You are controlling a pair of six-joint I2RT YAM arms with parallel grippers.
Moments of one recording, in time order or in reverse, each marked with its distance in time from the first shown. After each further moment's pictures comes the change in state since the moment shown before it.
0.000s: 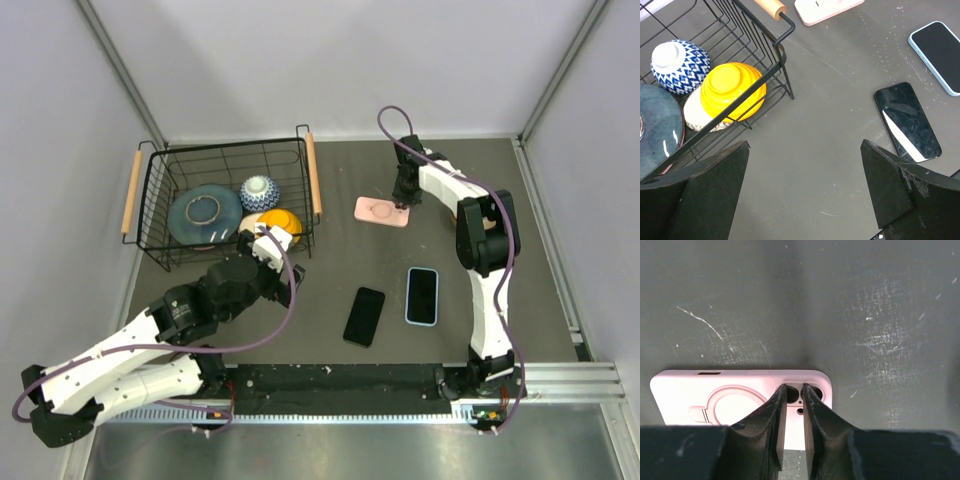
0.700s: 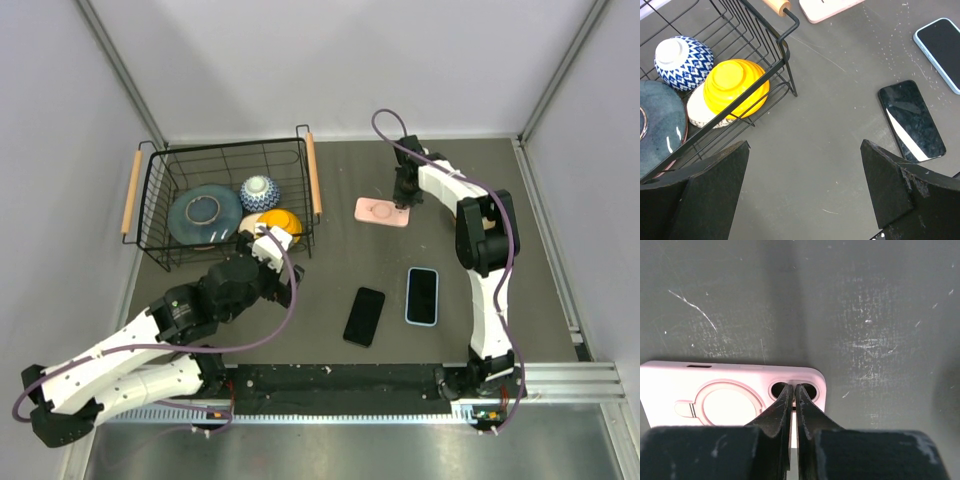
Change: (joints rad) left arm 0.000 0.005 -0.003 -0.008 -0.015 0.000; right arm 0.002 0.002 0.002 -0.018 0.002 -0.094
